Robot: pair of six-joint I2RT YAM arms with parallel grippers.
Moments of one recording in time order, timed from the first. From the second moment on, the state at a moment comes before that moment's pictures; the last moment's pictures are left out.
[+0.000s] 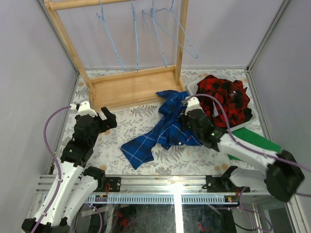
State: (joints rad) left arm -0.26 0.59 0.66 -0.45 -0.23 -0.44; right arm 0.75 1.27 0.71 -0.02 0.30 0.21
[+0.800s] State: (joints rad) left arm -0.26 0.59 0.66 -0.47 -0.23 -0.44; right arm 0.75 0.68 0.65 0.07 0.77 0.02
